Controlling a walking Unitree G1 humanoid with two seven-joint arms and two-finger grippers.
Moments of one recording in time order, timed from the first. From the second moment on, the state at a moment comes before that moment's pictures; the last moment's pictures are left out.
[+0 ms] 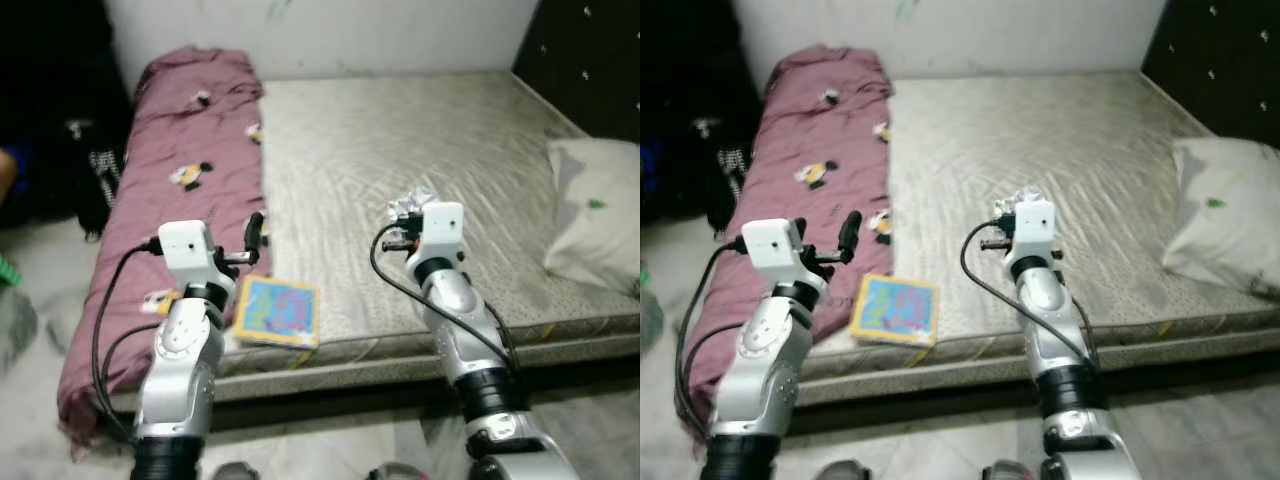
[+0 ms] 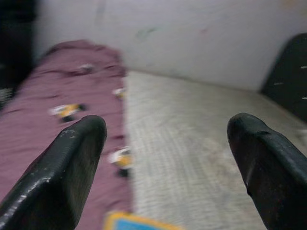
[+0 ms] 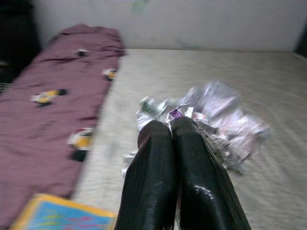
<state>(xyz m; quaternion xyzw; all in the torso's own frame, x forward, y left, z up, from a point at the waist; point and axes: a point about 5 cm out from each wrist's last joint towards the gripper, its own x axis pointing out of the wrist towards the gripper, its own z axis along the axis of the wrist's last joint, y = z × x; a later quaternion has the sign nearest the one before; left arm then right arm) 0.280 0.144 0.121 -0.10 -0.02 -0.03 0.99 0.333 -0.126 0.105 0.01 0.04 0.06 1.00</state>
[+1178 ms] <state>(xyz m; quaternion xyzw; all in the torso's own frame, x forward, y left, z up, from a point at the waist) 0.283 0.154 0.126 -0.08 -0.03 -0.01 1.00 0.335 -0.105 0.112 0.00 0.03 0.11 0.99</state>
